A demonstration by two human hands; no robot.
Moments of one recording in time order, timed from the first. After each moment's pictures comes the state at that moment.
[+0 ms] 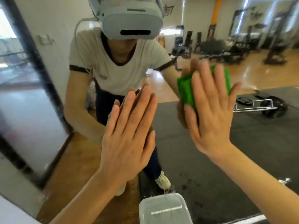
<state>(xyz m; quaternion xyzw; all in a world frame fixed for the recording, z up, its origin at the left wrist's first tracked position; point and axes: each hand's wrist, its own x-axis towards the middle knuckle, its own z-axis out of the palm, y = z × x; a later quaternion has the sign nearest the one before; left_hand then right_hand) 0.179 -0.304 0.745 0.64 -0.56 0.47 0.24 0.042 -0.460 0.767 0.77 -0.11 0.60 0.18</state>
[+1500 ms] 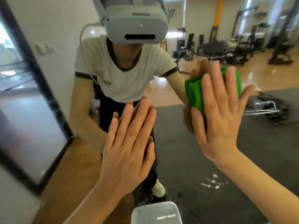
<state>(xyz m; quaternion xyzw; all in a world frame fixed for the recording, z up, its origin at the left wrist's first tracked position) 0.106 -0.374 0.751 0.65 -0.56 0.45 0.23 -0.031 -0.544 0.777 0.76 -0.13 0.62 0.18</state>
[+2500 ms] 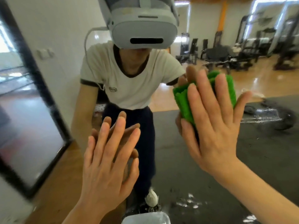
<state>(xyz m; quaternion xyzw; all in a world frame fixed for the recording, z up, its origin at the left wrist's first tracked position) 0.072 -0.411 0.745 0.66 -0.53 0.47 0.23 -0.074 -0.594 0.794 0.76 -0.09 0.60 0.23</state>
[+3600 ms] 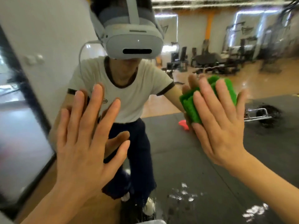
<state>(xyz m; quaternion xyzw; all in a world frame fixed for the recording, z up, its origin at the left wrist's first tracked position) 0.079 -0.418 0.746 0.63 -0.54 0.50 0.24 -0.111 -0.632 0.740 0.77 -0.07 0.58 0.26</state>
